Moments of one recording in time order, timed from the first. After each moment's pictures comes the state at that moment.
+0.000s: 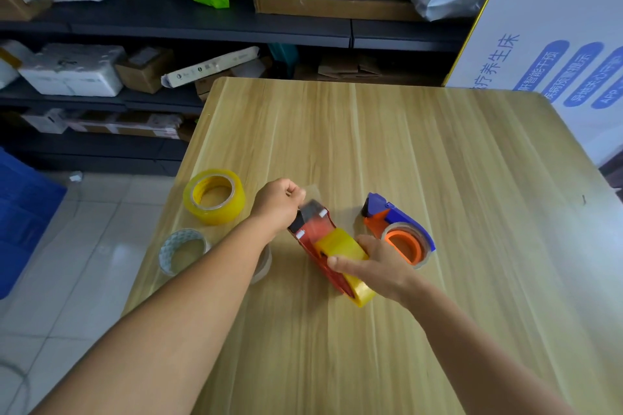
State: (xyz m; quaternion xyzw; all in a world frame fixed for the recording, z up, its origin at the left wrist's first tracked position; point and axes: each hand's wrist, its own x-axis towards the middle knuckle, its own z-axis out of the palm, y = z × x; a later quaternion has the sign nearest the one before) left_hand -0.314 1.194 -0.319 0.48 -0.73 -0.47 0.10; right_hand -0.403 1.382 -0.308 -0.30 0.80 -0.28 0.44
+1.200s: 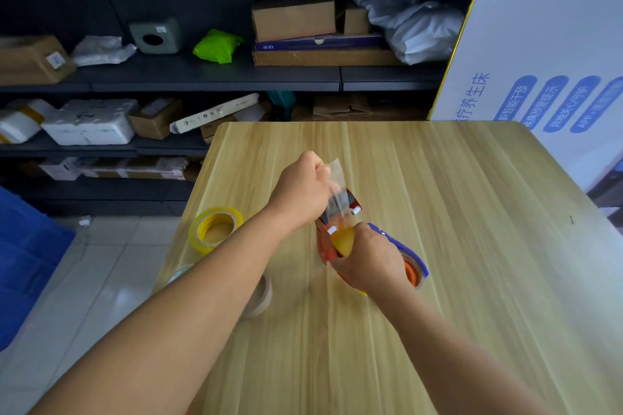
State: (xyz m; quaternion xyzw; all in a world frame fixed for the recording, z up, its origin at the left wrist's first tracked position) left_hand -0.344 1.228 -0.193 0.35 -0.84 -0.38 0.17; right_hand -0.405 1.344 -0.284 -0.33 0.92 -0.15 0.14
